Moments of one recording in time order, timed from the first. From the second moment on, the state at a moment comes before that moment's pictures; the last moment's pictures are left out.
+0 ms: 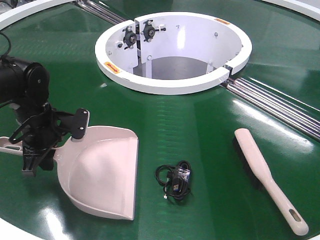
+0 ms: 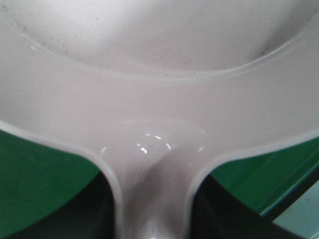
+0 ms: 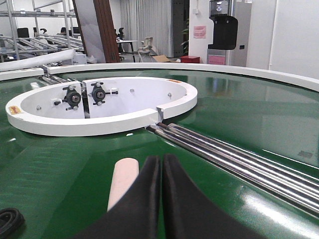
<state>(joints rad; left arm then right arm) -0.25 1.84 -1.36 0.07 1.22 1.28 0.01 -0.01 0.03 -0.06 0.05 0.05</state>
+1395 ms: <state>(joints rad) -0.25 1.84 -1.36 0.03 1.22 1.28 0.01 -0.01 -0.02 -0.06 -0.20 0.05</state>
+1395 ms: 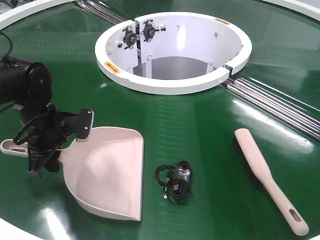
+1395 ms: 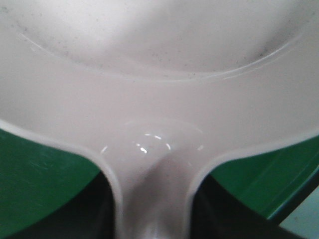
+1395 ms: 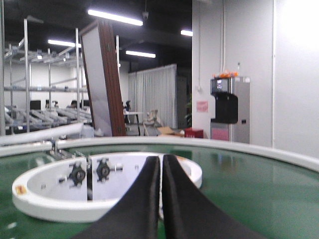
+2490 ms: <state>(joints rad) -0.25 1.84 -1.36 0.03 1.22 1.28 0.10 0.63 -0.61 -0.05 0.70 0.06</state>
